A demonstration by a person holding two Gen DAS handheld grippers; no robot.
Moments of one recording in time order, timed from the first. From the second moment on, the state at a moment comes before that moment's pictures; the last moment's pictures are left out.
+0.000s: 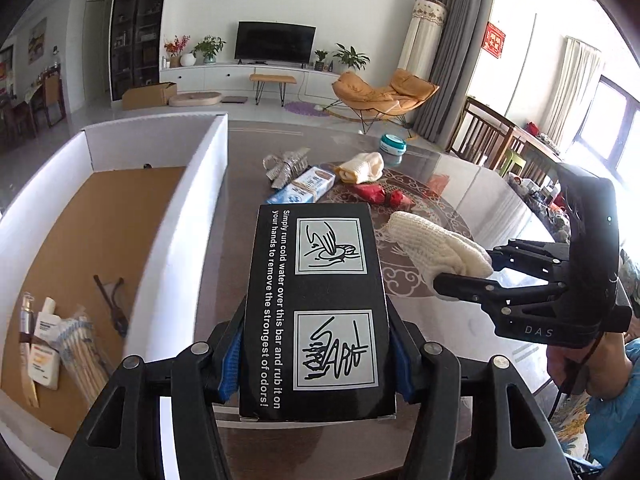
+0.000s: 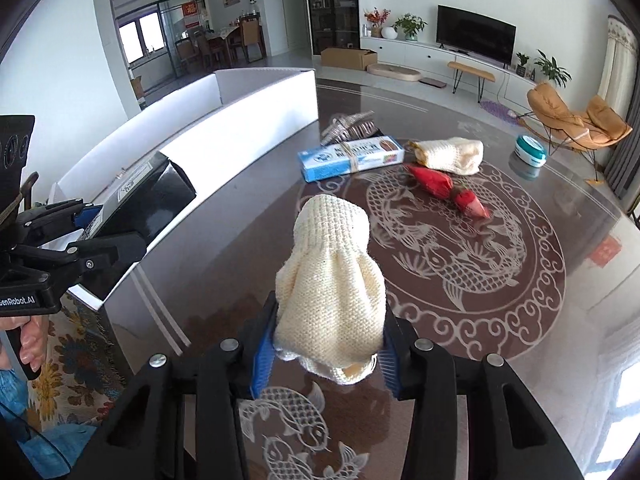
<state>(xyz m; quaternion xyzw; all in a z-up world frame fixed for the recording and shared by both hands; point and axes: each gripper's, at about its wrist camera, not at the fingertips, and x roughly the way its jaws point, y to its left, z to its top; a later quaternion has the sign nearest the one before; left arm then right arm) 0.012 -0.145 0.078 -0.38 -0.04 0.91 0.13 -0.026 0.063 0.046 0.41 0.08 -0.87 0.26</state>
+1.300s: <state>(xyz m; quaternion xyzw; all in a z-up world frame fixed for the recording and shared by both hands) -0.060 -0.318 0.076 -0.43 -0.01 0.90 -0.10 -0.080 -0.085 0.042 0.33 0.08 -0.88 0.32</state>
